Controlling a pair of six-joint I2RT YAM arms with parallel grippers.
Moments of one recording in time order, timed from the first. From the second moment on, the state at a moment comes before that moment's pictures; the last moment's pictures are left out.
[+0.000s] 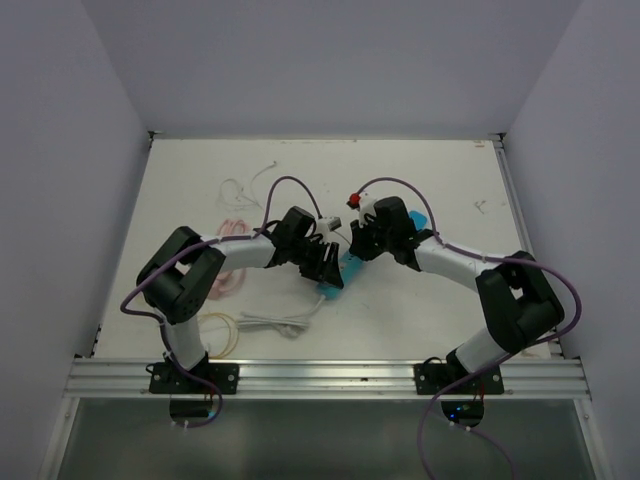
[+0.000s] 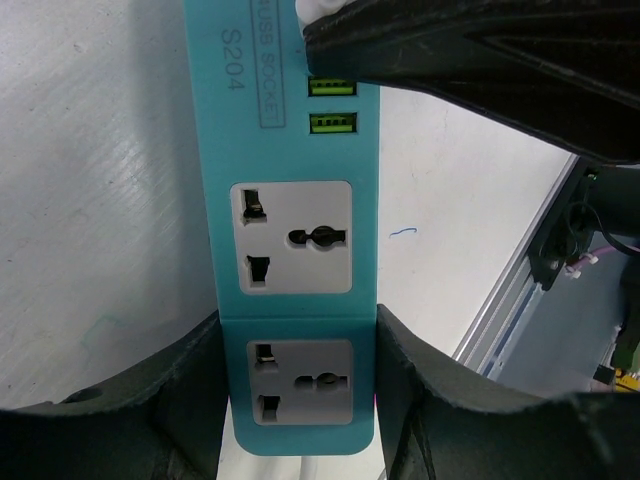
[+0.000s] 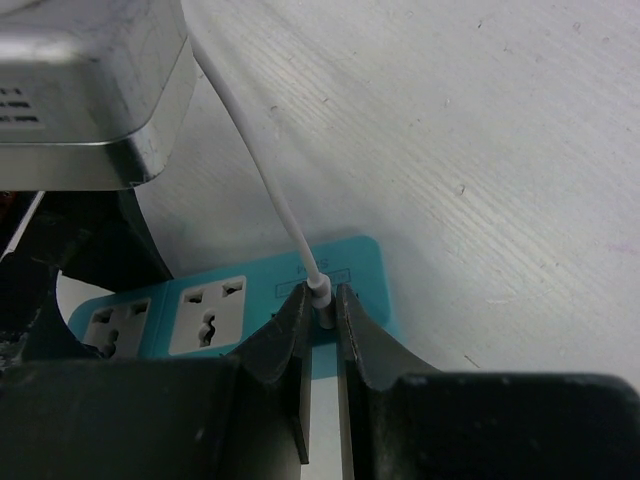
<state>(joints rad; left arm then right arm) -0.67 1.82 0.97 -0.08 0.61 -0.41 0.53 1.56 0.84 -0.01 -0.23 0.06</state>
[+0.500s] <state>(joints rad) -0.67 1.85 0.99 -0.08 0.64 -0.46 0.58 1.56 0.86 -0.04 -0.14 -0.04</state>
